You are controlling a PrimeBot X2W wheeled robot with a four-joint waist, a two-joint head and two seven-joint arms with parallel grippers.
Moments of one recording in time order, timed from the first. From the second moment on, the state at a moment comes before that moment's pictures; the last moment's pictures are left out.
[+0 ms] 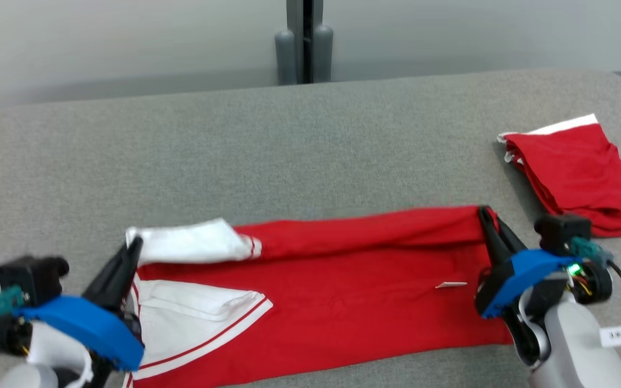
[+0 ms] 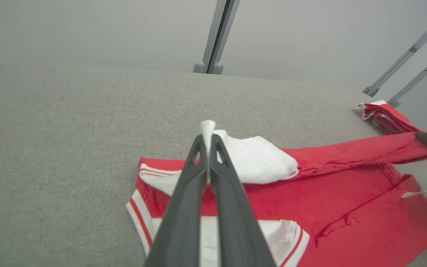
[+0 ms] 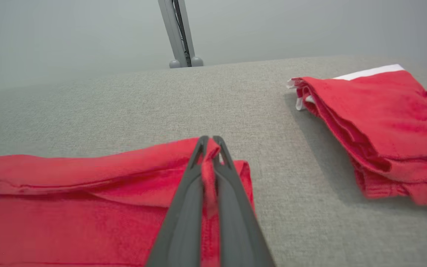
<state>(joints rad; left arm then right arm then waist) -0.13 0.52 -0.31 -0.01 -0.76 -0.04 0.15 -0.38 -0.06 0.01 0.50 0.19 0.13 -0.01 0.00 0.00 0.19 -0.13</state>
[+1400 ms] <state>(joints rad) 0.08 0.34 -0.27 0.12 -0.63 0.06 -0.25 -0.11 -0.05 -0.14 0.57 0.14 0.13 -0.12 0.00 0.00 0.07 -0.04</state>
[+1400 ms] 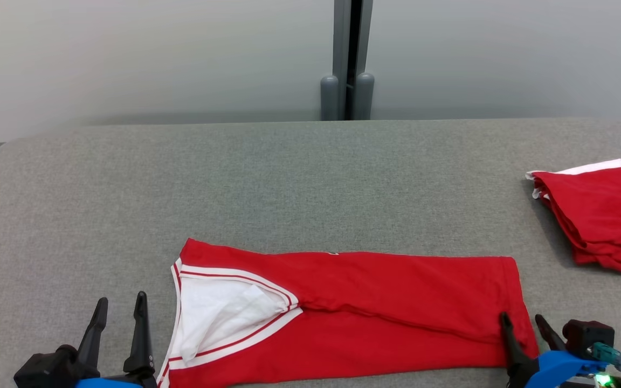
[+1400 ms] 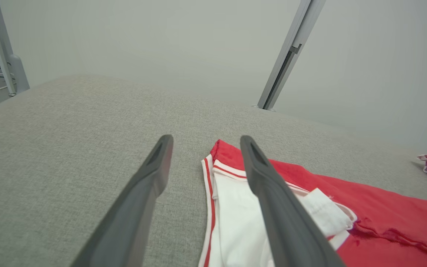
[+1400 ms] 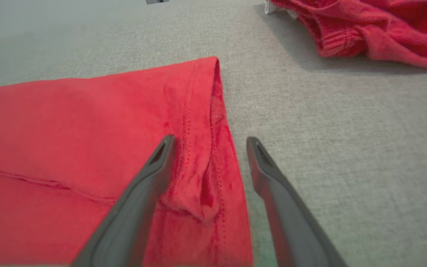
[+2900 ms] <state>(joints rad) 0.02 0.30 -0.34 0.20 -0.53 0.09 -0.26 -0.20 -0.05 0.37 0.31 0.62 0.13 -0.03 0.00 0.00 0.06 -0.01</state>
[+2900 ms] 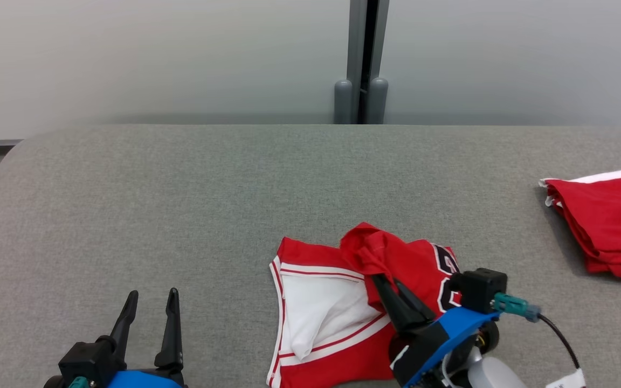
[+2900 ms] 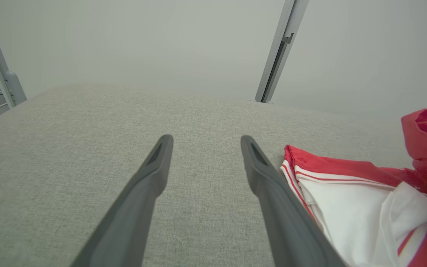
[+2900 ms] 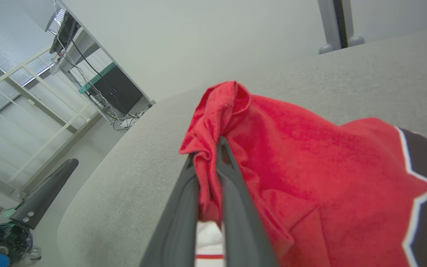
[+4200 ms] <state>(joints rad) 0.00 0.26 -0.36 0.23 -0.50 0.07 -0.26 -0.51 -0.05 0.57 0.73 0.63 0.13 -0.26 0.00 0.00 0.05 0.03</state>
